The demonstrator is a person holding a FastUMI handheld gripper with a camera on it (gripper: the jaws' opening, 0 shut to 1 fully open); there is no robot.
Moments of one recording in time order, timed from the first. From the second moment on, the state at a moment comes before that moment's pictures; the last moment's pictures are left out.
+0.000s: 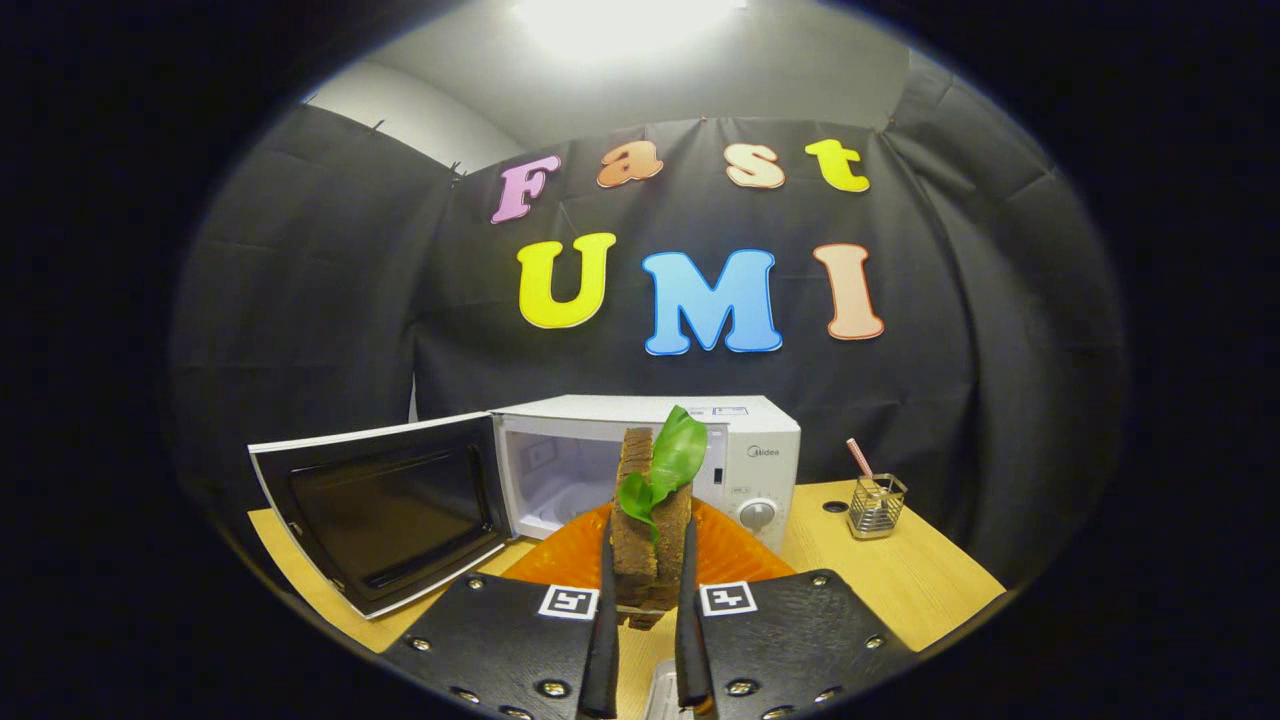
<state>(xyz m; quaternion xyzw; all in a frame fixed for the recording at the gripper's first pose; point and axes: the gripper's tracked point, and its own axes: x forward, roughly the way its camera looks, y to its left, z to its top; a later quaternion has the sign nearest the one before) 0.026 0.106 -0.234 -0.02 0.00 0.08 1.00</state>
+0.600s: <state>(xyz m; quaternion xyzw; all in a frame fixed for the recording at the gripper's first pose) 0.124 0.181 -0.269 0.11 0.05 0.14 0.98</state>
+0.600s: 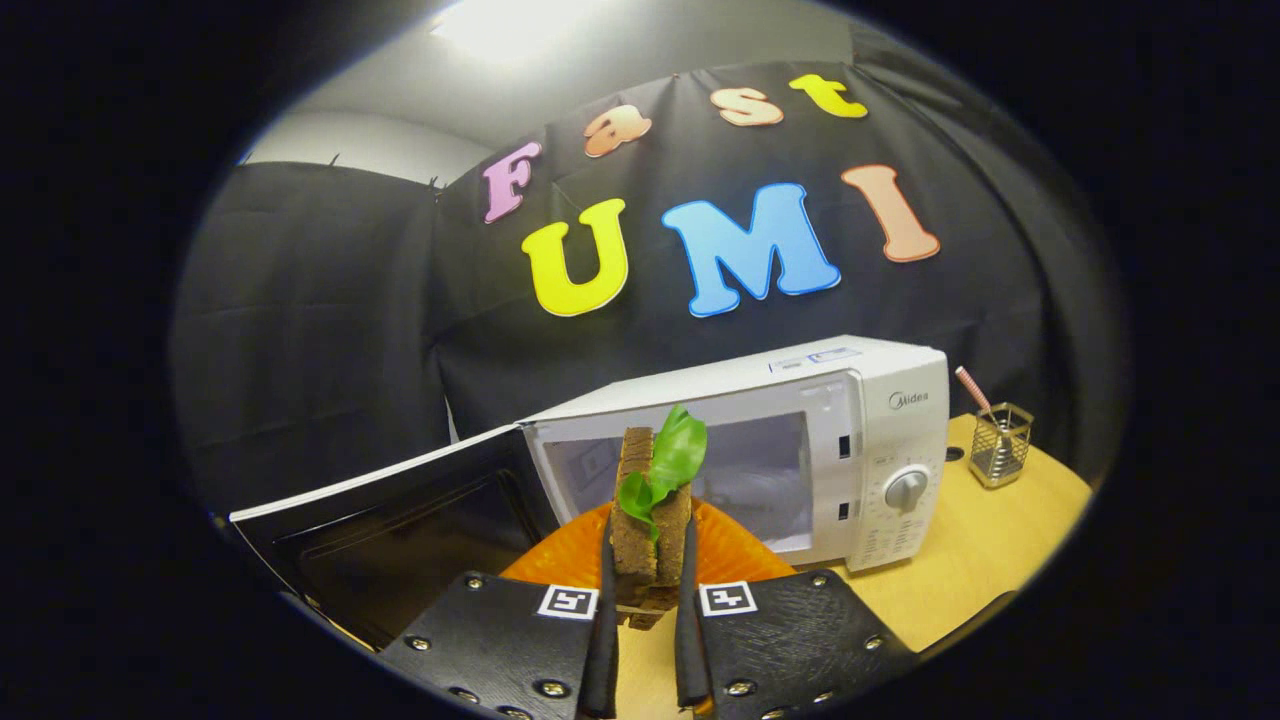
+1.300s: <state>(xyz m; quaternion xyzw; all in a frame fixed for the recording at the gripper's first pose) 0.234 0.175 -0.324 0.35 0.05 0.07 0.93</state>
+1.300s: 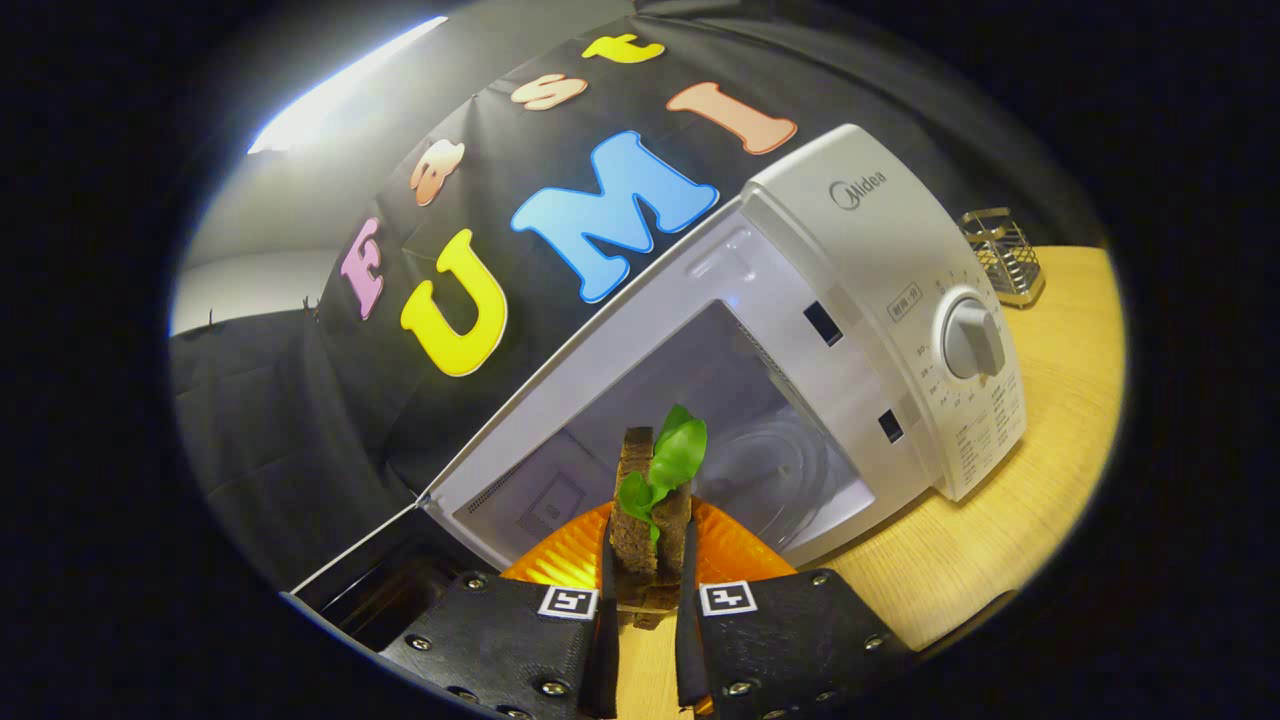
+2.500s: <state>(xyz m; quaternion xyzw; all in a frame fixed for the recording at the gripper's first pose) 0.313 0.166 -0.359 0.38 0.07 -0.04 0.92</state>
